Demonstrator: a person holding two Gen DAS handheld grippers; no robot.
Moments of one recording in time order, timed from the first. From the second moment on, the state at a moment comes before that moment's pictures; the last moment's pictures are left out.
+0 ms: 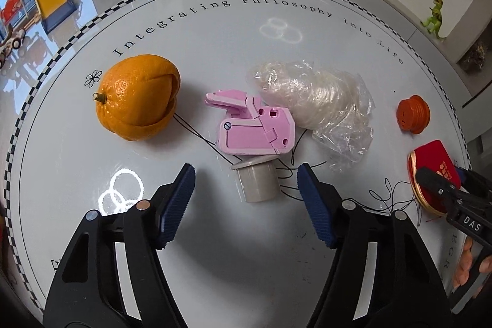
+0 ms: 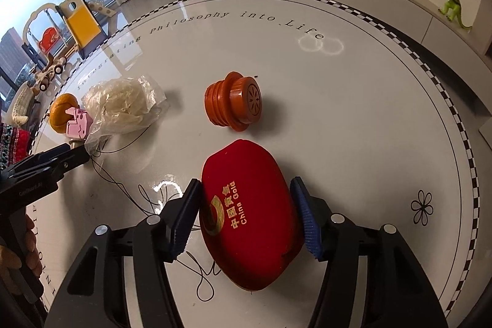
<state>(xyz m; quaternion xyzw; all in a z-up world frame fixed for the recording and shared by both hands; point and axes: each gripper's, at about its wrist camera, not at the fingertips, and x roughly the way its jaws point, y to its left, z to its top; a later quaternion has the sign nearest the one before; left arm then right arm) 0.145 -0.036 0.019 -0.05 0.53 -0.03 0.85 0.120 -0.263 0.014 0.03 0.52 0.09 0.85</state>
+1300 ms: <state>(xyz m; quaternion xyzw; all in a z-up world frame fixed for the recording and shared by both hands) -0.021 -0.023 0.069 -0.04 0.49 -0.09 0.86 -0.006 -0.192 0.079 0.06 0.51 0.12 0.85</state>
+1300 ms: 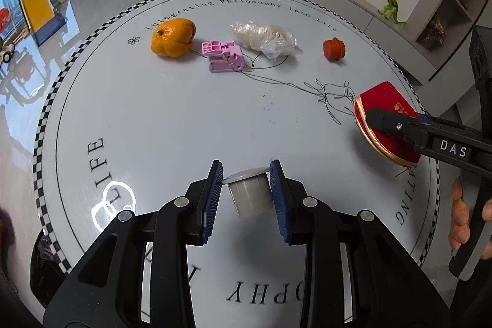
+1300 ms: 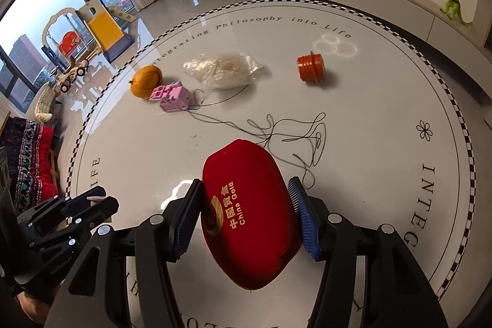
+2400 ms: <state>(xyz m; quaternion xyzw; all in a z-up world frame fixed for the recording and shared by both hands) -0.262 0.162 0.049 -0.11 0.46 0.08 0.88 -0.177 0.063 0.056 -0.05 0.51 0.34 0.79</state>
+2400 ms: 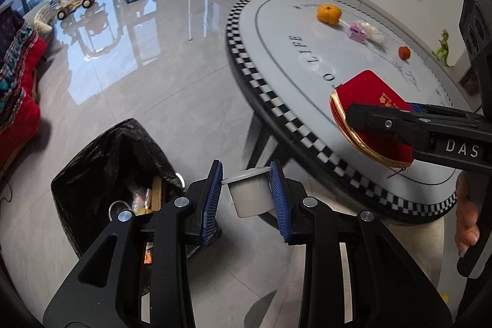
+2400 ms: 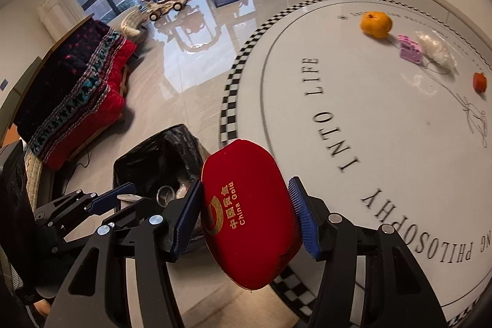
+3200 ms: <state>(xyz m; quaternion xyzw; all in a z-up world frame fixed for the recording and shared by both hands) -0.382 0.316 -0.005 -0.22 0.49 0.30 0.79 -0.258 0.261 0.010 -0.19 0.52 0.45 0.70</state>
